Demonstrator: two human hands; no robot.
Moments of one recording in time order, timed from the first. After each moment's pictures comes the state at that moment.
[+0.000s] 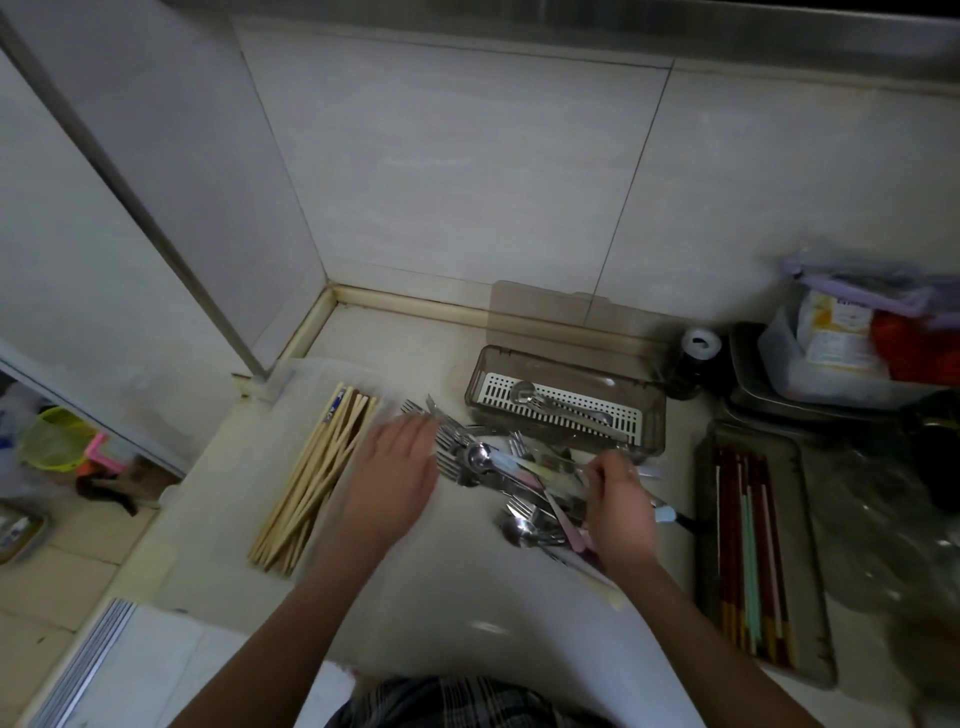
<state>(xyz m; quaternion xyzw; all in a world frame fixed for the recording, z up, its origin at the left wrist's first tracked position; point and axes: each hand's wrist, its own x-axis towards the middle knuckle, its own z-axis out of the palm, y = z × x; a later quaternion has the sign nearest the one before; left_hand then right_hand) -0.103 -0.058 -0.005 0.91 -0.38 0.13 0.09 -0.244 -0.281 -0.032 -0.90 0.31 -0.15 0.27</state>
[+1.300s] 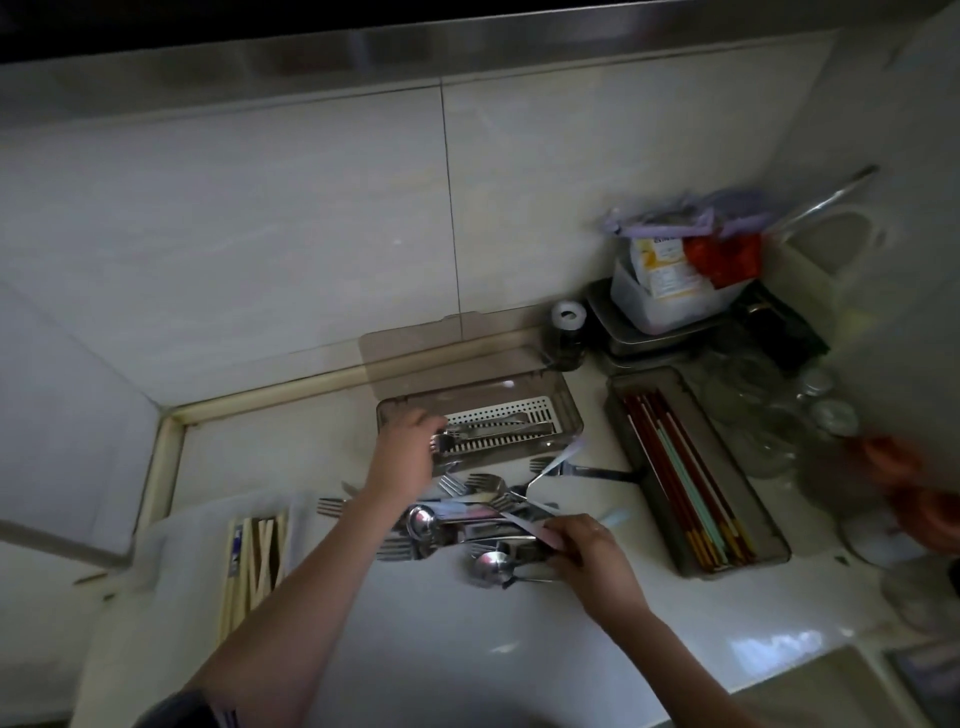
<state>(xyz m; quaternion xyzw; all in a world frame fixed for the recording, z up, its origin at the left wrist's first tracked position) -0.025 -0.192 -0.017 0.82 -0.53 -0.07 0.20 -0.294 -0.242 -0.064 -0.83 0.41 -0.11 0.36</state>
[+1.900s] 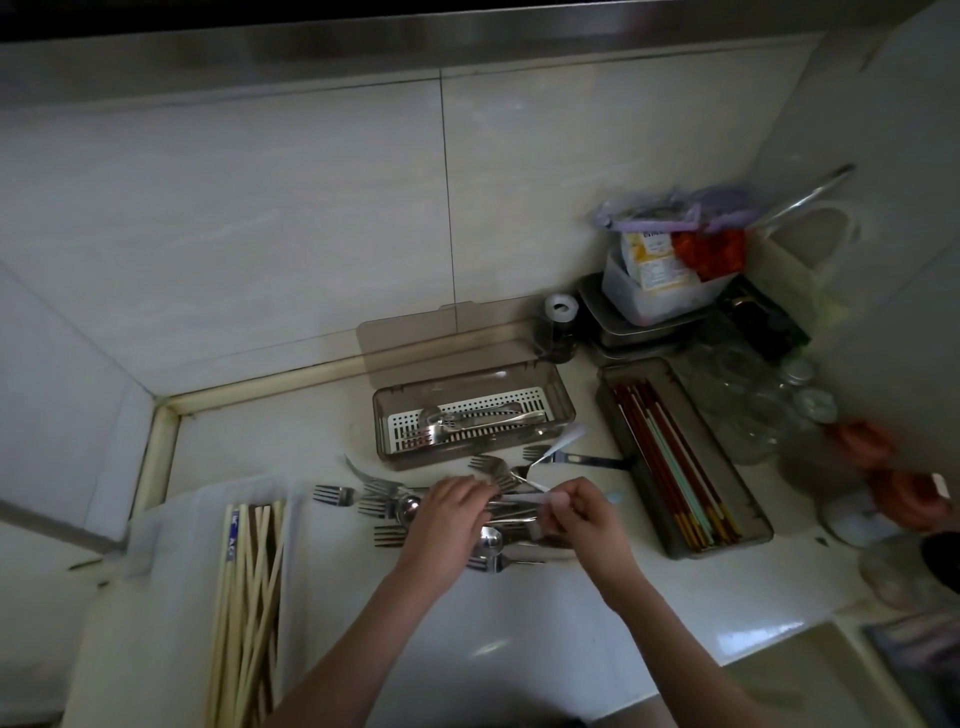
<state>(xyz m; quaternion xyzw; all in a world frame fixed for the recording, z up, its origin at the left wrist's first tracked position) -0.112 -0.141 -0.044 0.74 -0.64 -0.03 0.23 -0.281 -0.233 -0.020 -0.58 0.45 -0.25 0.63</state>
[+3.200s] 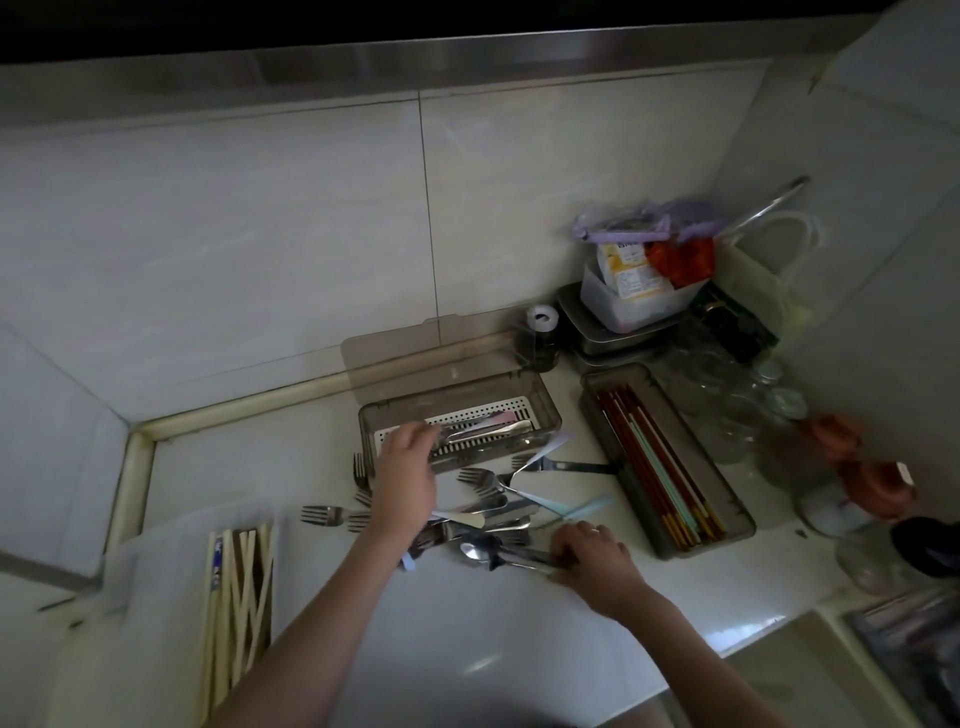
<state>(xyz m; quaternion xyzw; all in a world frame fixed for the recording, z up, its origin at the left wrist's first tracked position) -0.059 -0.178 -0.025 0.81 -0.50 -0.05 0.31 -0.309 -0.244 -0.052 -0.86 0.43 0.08 0.25</state>
